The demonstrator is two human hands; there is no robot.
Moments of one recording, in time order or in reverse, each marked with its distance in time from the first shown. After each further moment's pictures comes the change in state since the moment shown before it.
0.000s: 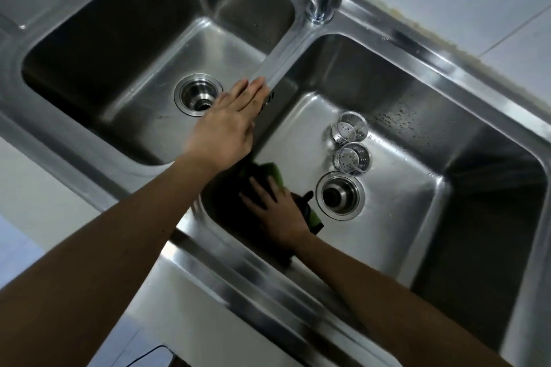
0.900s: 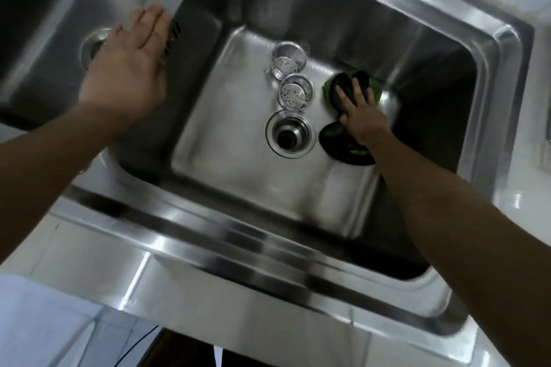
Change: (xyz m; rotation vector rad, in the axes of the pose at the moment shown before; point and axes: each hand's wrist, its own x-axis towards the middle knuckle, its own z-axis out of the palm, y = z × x) left_hand 0.003 0.006 0.003 0.175 0.061 0.108; right_hand -0.126 0.218 -0.035 0.084 -0.002 0.819
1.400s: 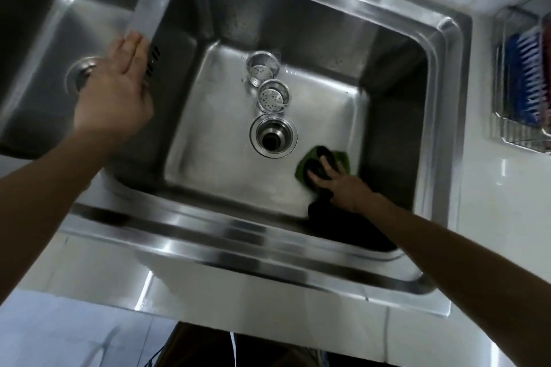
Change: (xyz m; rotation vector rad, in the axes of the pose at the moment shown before) left_hand 0.005 0.003 -0.003 -0.032 0.036 0.004; right_hand -0.147 -0.015 0.041 -0.124 -0.392 -0.195
